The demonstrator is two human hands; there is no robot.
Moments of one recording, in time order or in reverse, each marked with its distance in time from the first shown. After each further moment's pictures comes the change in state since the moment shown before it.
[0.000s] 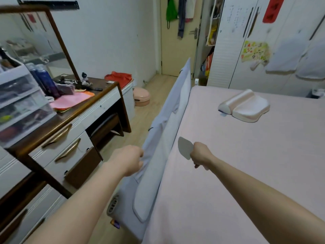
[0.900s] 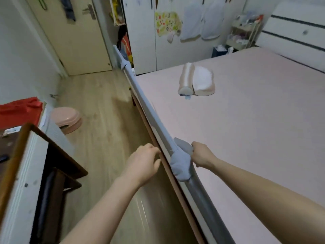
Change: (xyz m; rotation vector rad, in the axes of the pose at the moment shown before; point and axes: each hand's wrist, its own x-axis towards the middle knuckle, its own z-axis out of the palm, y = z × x) left_hand 0.393 -0.191 -0.013 -0.248 0.080 0.735; right_hand 0.288 -0.155 0.069 0.156 0.363 0.437
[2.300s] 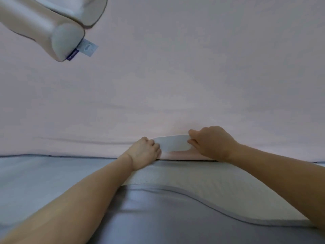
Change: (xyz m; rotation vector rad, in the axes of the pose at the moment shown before) left_hand 0.616 -0.200 0.292 0.871 -0.594 1.889; right_hand 0.399 0.039 0.135 -0.180 0.099 0.503
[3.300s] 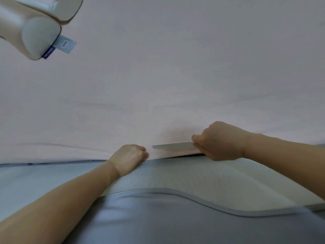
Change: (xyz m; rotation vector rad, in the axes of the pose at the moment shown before) left_hand -0.008 0.009 0.037 -0.494 0.223 -0.078; right_hand -0.041 0.017 -0.009 -0.197 -0.163 -0.235
